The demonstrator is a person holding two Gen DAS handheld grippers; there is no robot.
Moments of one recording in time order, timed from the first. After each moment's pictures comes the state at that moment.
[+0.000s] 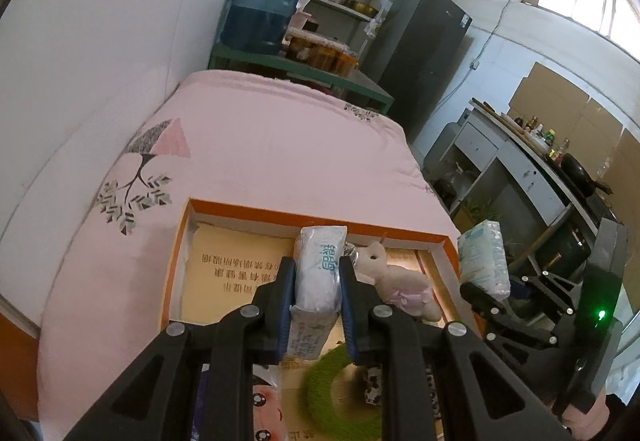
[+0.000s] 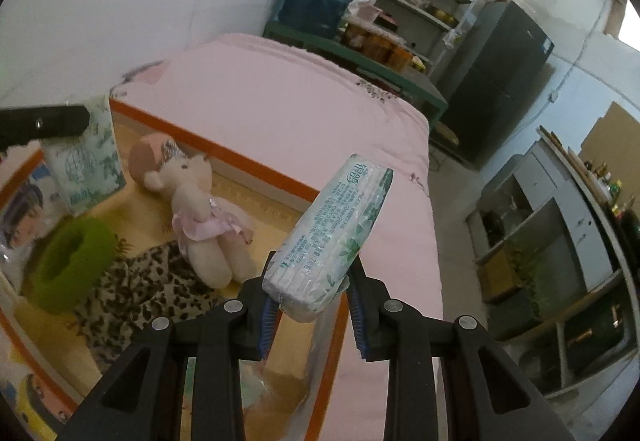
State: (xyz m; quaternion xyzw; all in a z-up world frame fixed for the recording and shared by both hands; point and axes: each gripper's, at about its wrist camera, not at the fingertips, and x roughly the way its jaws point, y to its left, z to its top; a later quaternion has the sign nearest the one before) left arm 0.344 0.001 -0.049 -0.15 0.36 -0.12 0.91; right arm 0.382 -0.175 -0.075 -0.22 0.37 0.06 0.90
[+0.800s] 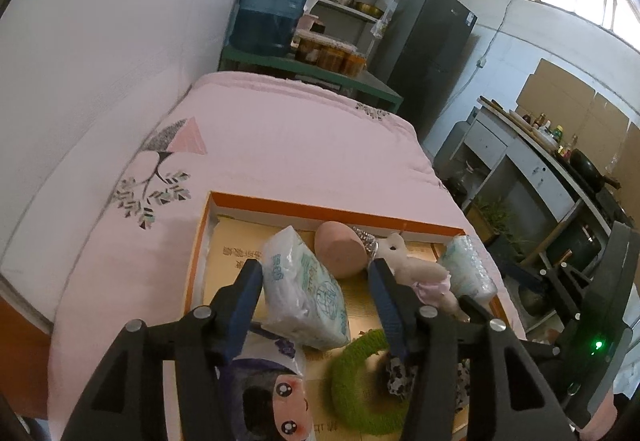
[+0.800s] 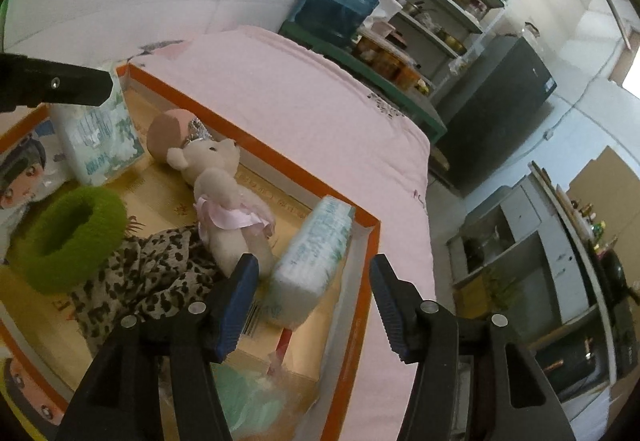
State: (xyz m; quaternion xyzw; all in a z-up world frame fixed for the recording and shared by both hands) left arm 0.339 0.011 -0.059 -0.14 0.36 -0.10 0.92; right arm 0.362 -0.152 -0.093 -0.28 0.34 0.06 0.89
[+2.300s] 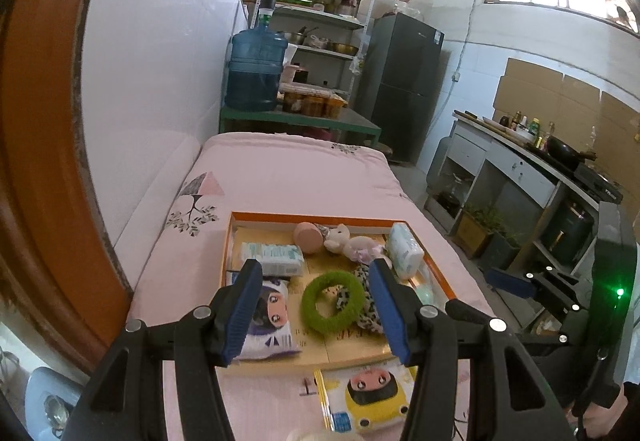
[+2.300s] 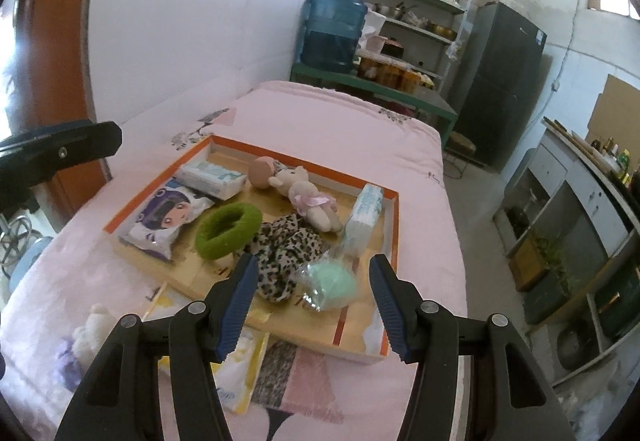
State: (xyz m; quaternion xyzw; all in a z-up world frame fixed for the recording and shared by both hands) left arm 0.194 0.000 0.021 -0.08 0.28 -0.10 0.95; right arm 0.212 -0.158 -0.016 -0.13 0.33 0.11 0.93
